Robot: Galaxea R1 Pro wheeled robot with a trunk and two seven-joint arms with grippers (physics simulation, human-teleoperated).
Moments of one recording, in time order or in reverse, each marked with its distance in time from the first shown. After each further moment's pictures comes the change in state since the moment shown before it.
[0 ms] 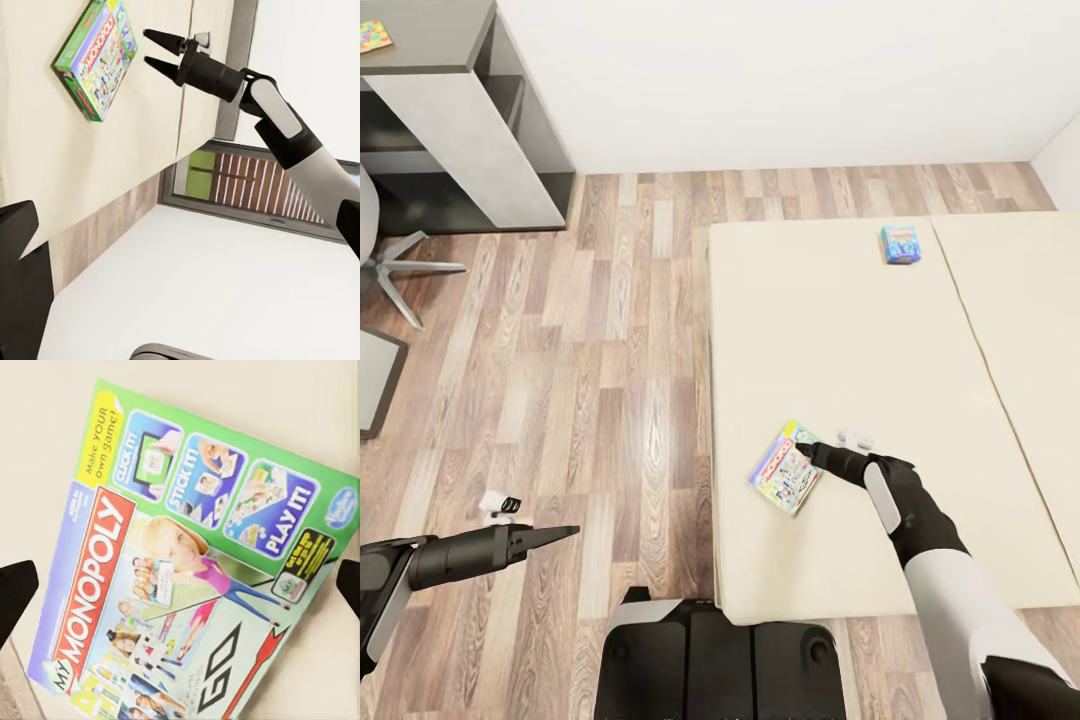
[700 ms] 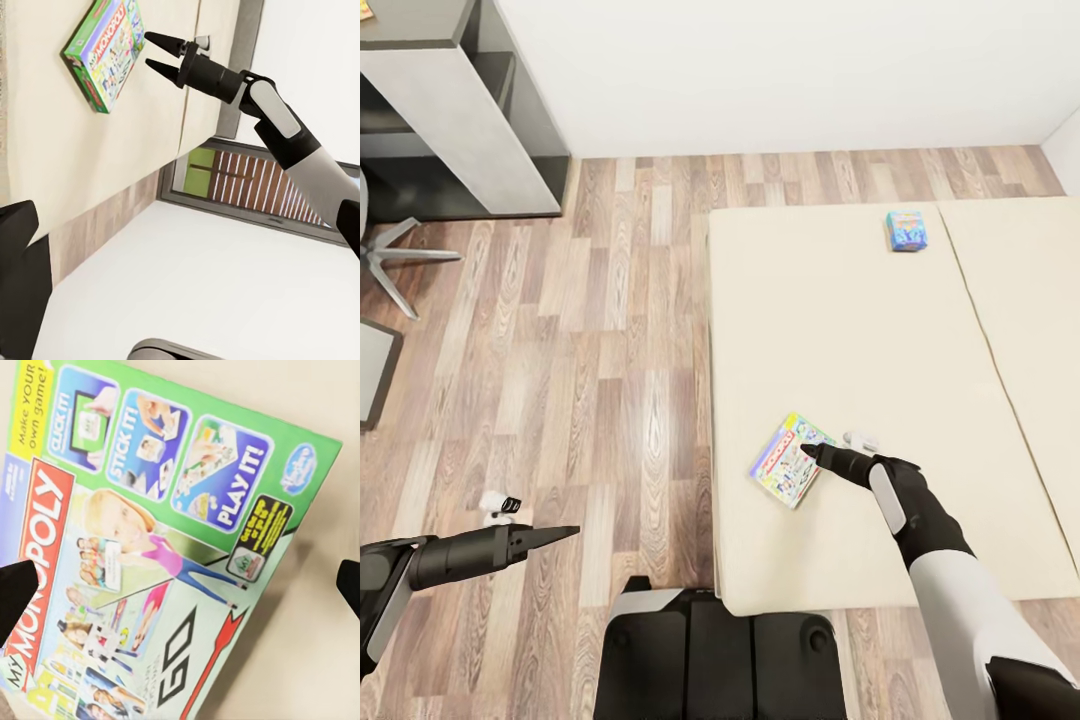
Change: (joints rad) left arm 0.000 -0.001 0.000 0.000 0.000 0.000 0.000; right arm 0.003 -0.013 -0.011 0.002 -0.003 0.000 -0.002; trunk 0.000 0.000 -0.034
